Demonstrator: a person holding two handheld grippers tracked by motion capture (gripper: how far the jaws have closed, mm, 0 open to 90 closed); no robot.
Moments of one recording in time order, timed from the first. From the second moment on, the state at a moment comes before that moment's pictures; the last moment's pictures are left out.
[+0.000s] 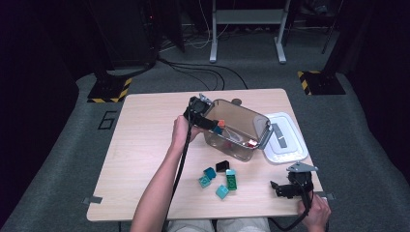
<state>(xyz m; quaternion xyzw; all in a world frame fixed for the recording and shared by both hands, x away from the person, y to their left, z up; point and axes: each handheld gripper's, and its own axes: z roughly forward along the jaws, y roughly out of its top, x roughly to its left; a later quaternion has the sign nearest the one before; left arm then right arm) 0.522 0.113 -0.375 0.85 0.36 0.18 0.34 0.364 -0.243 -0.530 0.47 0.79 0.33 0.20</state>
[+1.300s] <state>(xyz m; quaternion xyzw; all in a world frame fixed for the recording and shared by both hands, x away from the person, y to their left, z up) 0.408 0.161 -0.473 0.87 0.34 0.12 0.34 0.364 -0.243 -0.530 0.47 0.80 0.33 0.20</state>
